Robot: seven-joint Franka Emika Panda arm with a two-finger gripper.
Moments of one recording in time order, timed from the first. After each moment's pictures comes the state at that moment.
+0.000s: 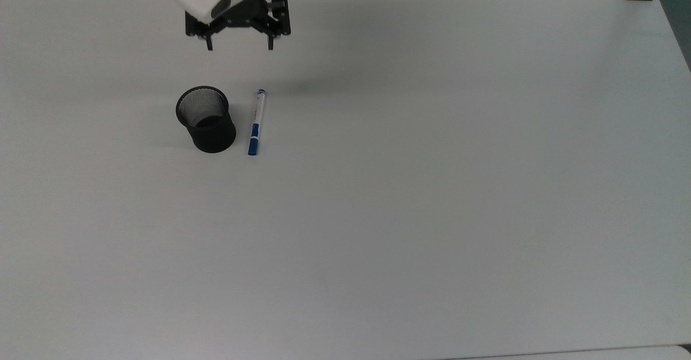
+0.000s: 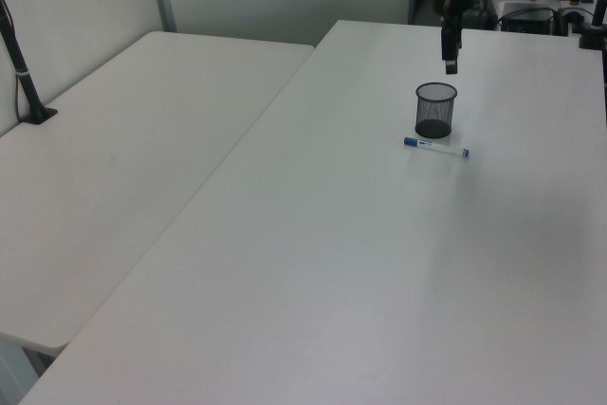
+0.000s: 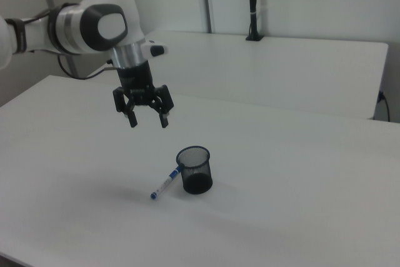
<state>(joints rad) 0.00 0.09 -0.03 -1.77 -0.16 1.77 -0.14</state>
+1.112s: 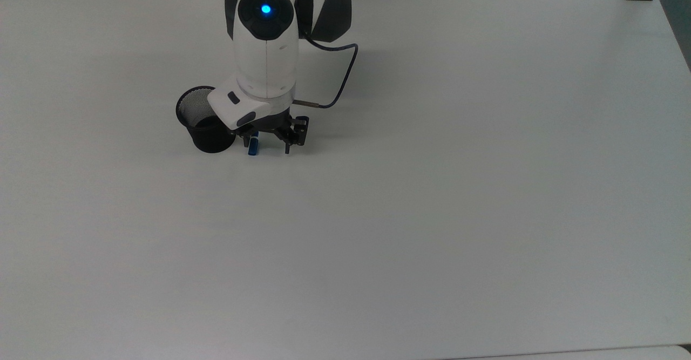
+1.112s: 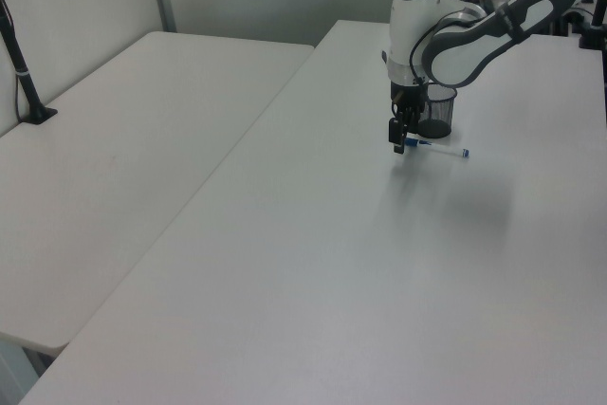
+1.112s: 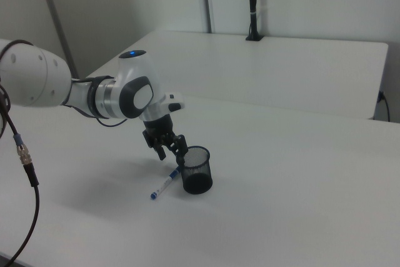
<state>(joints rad) 0.01 0.38 -0.02 -1.87 -0.16 2.30 0.18</state>
